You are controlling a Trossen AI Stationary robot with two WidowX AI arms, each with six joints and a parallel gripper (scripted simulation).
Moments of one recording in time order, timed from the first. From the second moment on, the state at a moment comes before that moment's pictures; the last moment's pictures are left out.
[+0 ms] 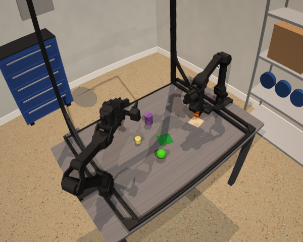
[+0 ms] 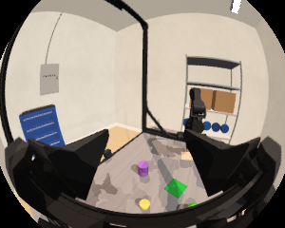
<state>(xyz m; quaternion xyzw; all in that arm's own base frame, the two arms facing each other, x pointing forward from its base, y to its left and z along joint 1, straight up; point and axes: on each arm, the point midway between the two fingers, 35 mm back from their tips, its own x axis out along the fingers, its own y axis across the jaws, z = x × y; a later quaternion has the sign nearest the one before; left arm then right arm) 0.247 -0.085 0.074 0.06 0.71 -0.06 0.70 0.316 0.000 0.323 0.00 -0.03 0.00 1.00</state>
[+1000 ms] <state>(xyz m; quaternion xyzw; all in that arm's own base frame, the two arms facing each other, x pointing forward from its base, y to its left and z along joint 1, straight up) 0.315 -0.114 0.100 0.09 0.69 -0.10 0.71 0.316 0.000 0.323 0.00 -0.02 0.00 1.00</state>
